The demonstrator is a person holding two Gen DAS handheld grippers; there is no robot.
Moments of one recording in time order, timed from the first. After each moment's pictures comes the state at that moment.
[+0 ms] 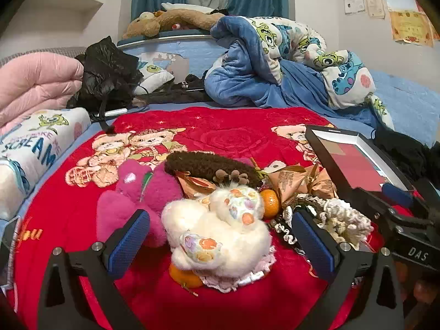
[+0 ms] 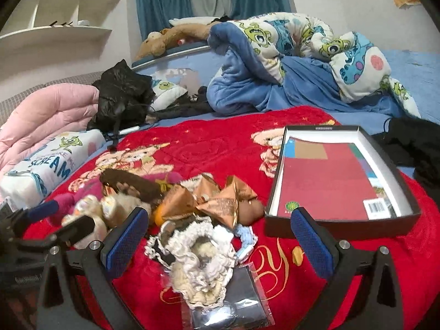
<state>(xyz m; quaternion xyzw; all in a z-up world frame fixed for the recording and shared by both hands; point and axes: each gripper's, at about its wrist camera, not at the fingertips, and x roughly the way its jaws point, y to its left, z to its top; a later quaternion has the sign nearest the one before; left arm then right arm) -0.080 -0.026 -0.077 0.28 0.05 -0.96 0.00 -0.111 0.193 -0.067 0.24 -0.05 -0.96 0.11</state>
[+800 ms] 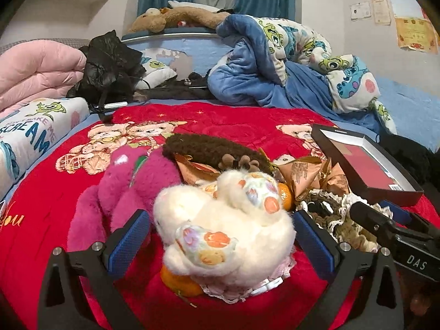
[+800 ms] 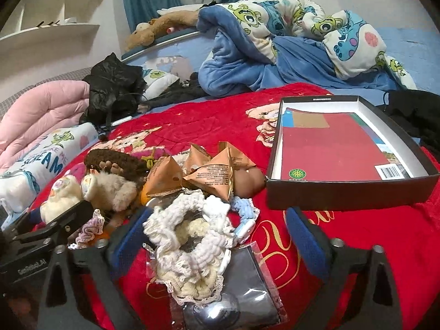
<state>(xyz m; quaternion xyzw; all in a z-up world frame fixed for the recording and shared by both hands) -0.089 -0.033 -0.116 0.29 0.06 -0.95 0.01 -0.121 0.194 -0.099 0.27 -0.07 -0.96 0.10</state>
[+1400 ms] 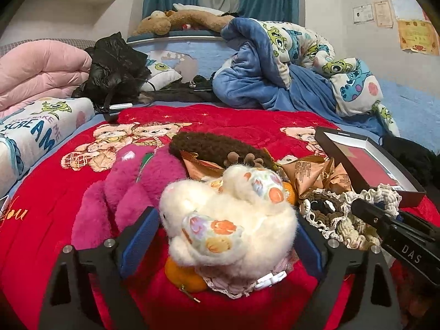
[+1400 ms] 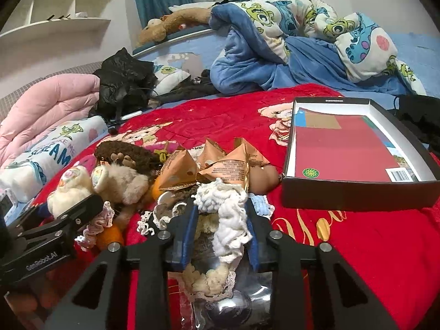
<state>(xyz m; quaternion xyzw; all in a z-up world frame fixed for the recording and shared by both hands) -0.081 -0.036 -0.117 0.28 0.06 -0.96 0.02 -0.118 0.184 -0.100 0.27 -0.06 -0.95 0.13</state>
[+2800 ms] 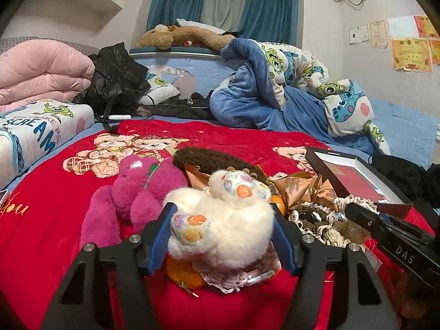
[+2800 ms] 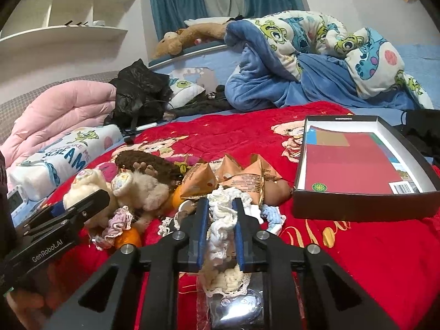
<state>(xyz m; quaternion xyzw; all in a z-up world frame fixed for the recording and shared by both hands) -0.056 -0.043 -0.112 0.22 0.09 -0.97 0.00 -0.100 0.180 -0.090 0.22 -0.05 -0.96 0.16</state>
